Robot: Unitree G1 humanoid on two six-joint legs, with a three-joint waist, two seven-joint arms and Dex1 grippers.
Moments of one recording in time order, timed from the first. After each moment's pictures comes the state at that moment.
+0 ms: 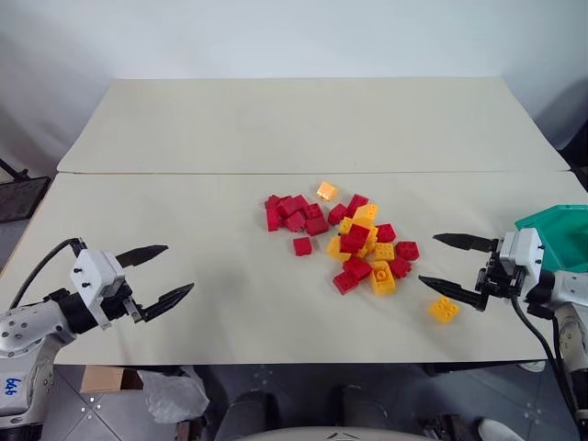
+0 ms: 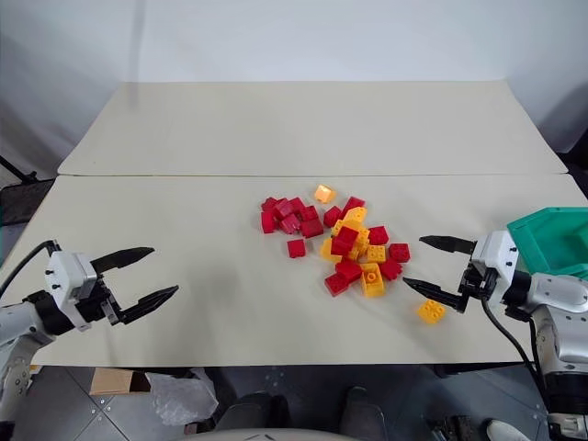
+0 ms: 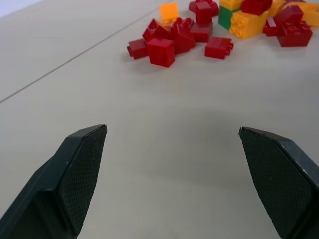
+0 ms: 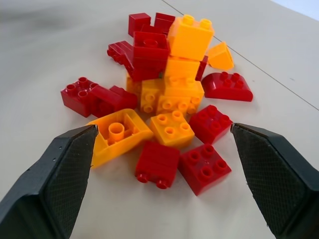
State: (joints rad) left arm 0.11 0.72 0.41 -0.19 -0.46 0.09 -0.92; right arm -0.17 -0.78 -0.25 0.16 0.49 -0.08 1.28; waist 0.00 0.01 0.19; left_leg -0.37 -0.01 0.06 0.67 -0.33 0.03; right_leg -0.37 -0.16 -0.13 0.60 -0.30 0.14
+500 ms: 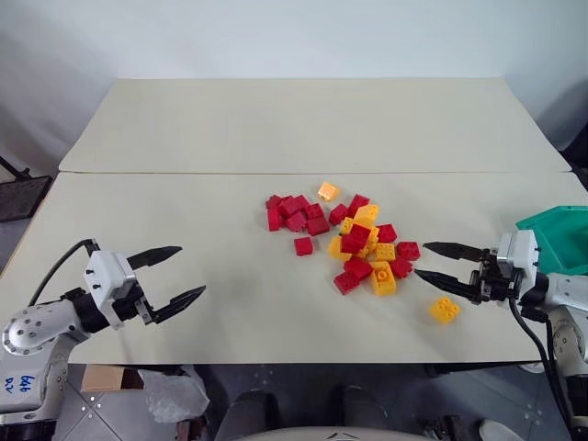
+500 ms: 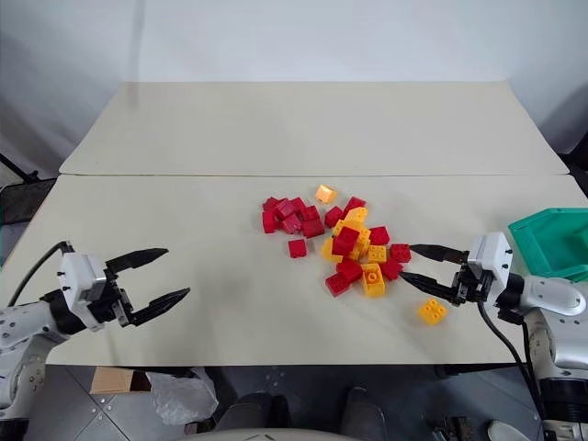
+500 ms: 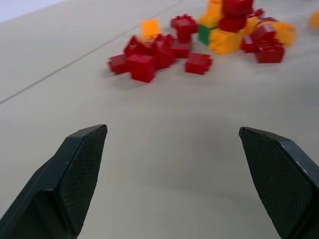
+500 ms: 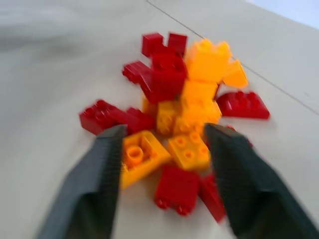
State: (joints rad) left arm 0.10 0.69 0.31 -0.21 -0.48 0.06 -0.99; right arm -0.14 -0.77 -0.23 0.01 0.55 0.05 1.27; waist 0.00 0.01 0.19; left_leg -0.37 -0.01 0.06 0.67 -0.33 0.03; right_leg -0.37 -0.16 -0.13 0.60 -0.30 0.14
